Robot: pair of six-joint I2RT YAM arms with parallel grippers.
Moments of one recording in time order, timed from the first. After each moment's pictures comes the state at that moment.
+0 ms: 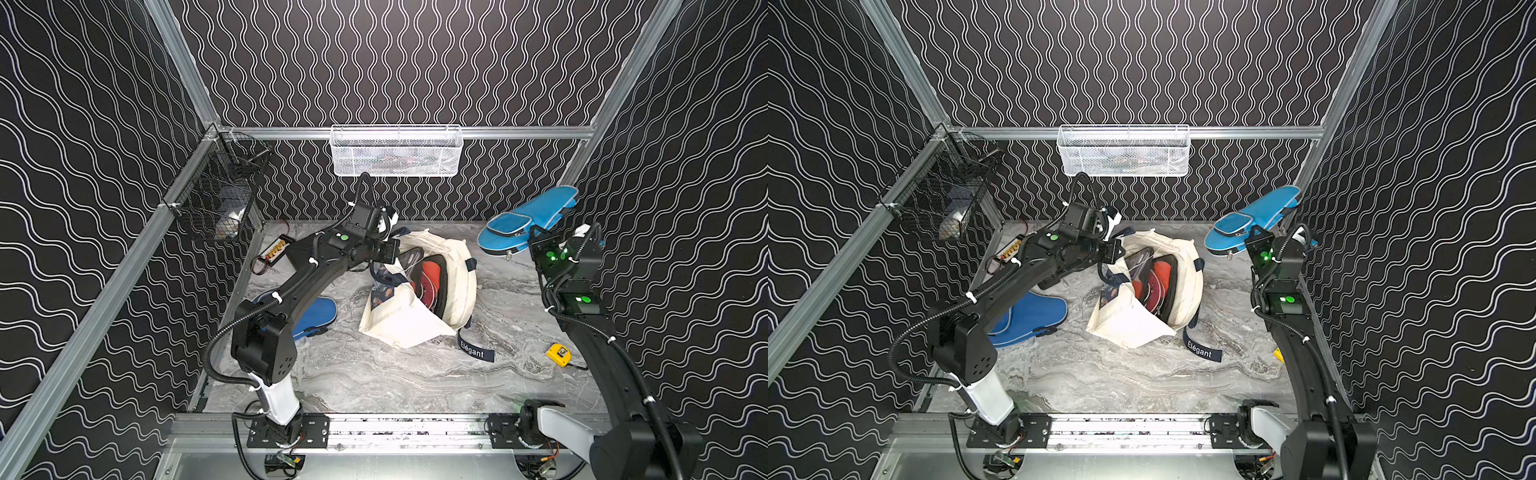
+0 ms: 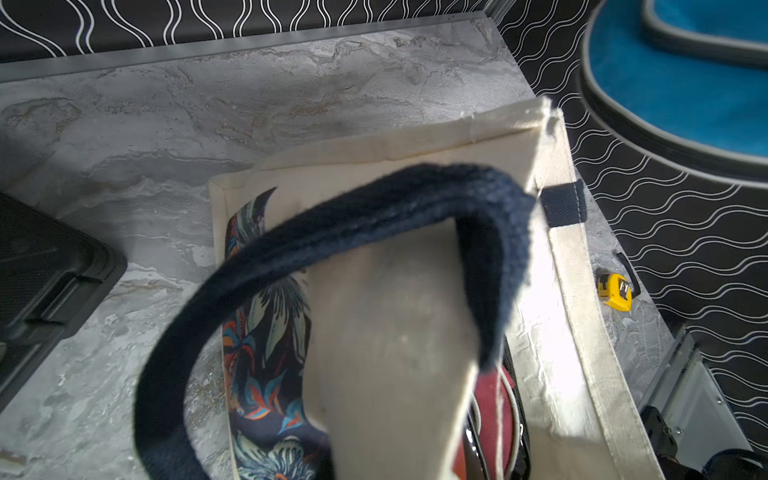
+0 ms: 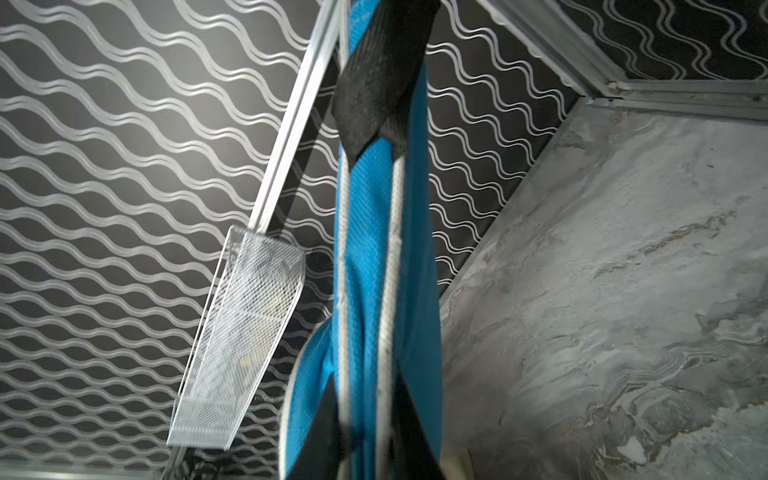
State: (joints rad) left arm -0.42 1.75 1.64 -0.64 0.29 -0.24; right arm -0.07 1.16 0.92 0.11 0.02 1.13
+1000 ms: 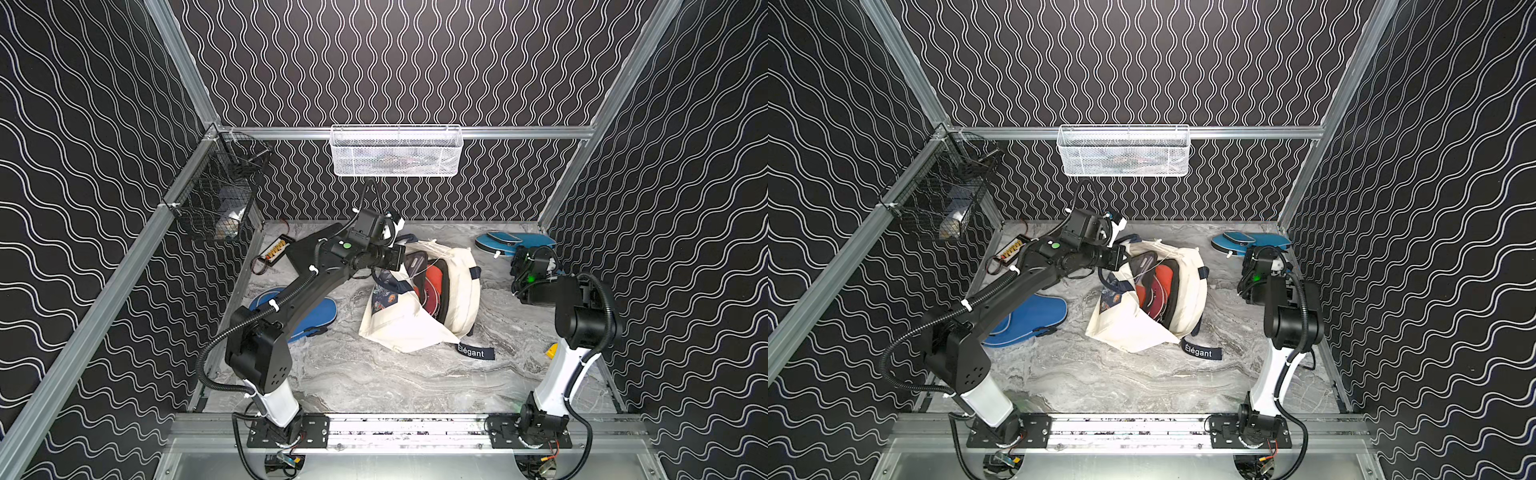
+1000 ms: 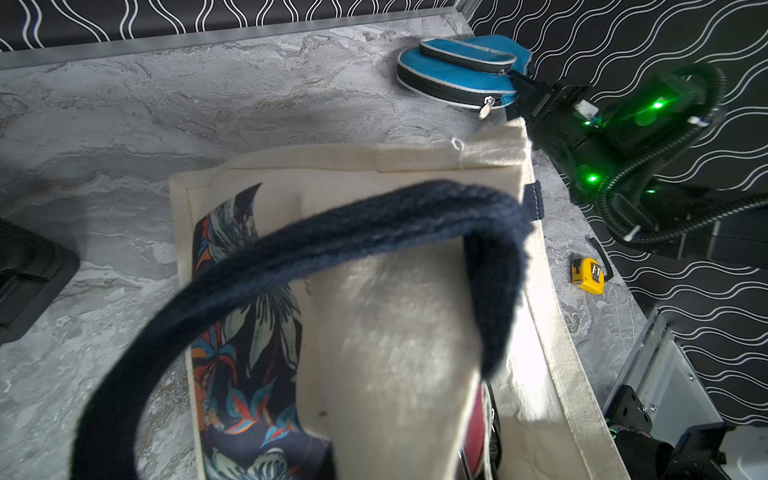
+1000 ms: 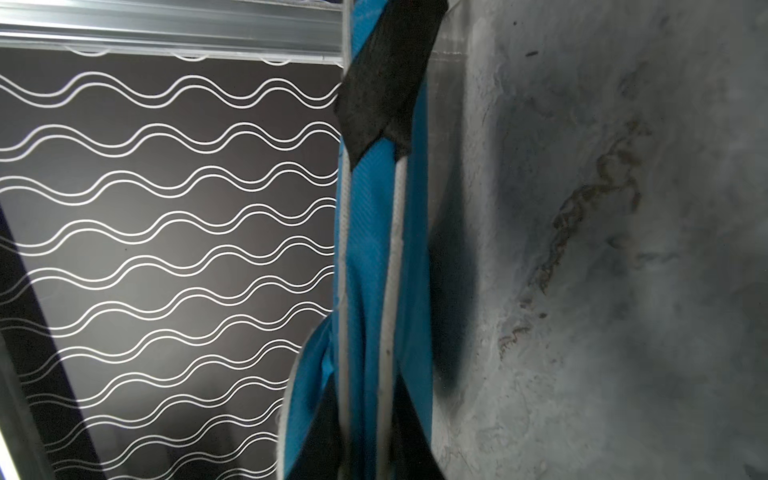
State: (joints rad) left arm -0.47 1.70 1.57 -0.60 0.29 -0.26; right arm -0.14 2.02 0.98 0.74 0.10 1.60
